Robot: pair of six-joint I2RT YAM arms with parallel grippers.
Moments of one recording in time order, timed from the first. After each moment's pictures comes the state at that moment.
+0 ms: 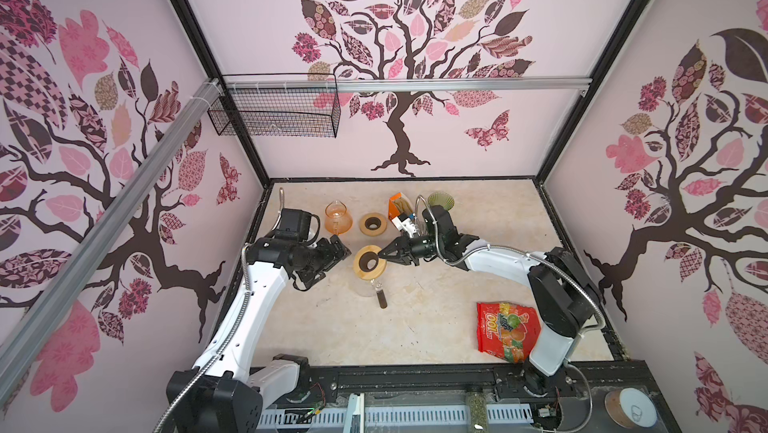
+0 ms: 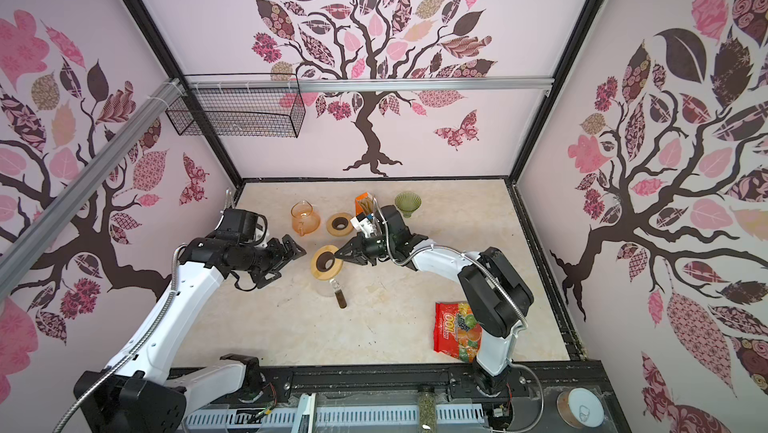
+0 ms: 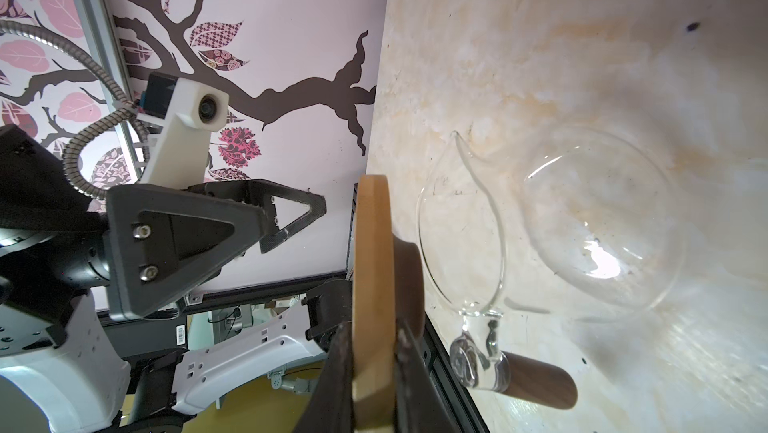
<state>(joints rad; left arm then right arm) -0.15 1.16 1.12 -1.05 0.33 -0.73 0.66 1.79 1.12 0.19 -0.87 1.02</state>
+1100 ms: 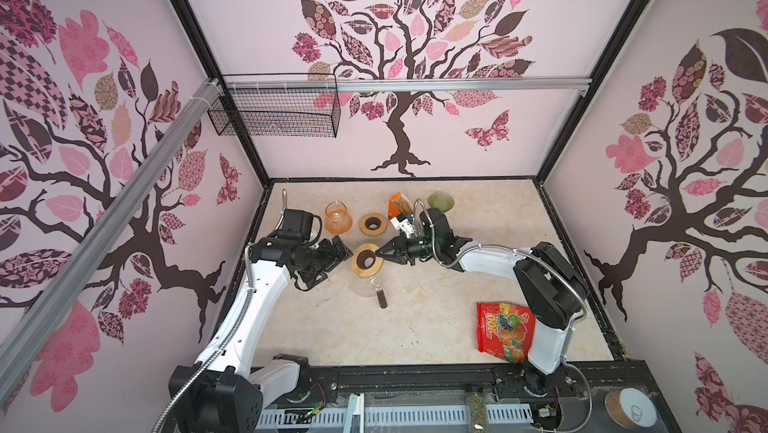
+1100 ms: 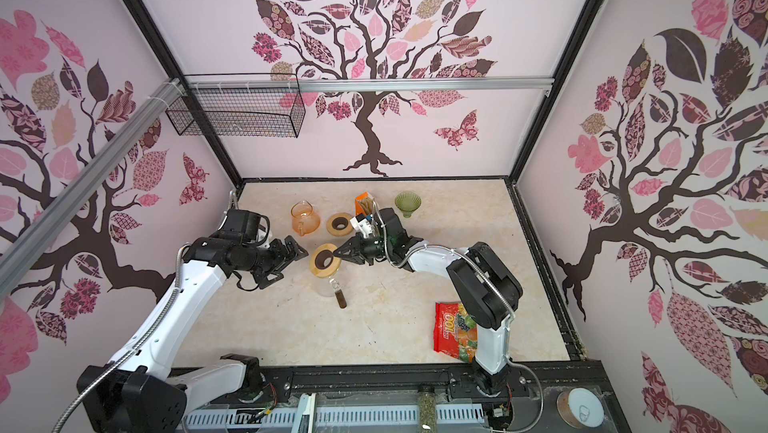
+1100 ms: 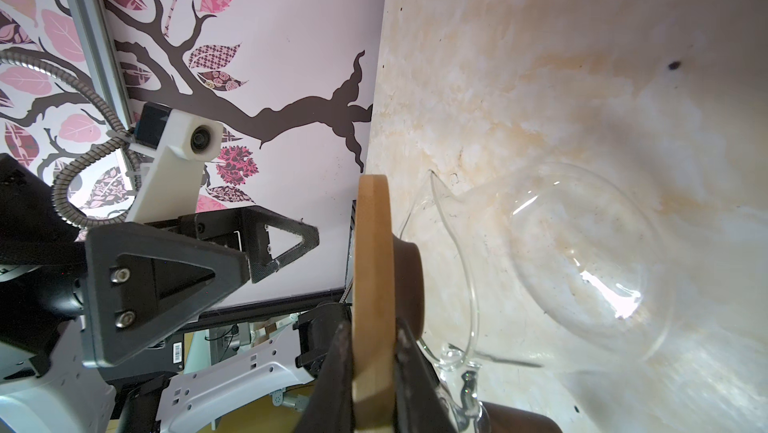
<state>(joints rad) -0.15 1.17 1.10 -1.03 0.34 -0.73 0.67 1.86 1.12 0.32 -0.84 1.07</state>
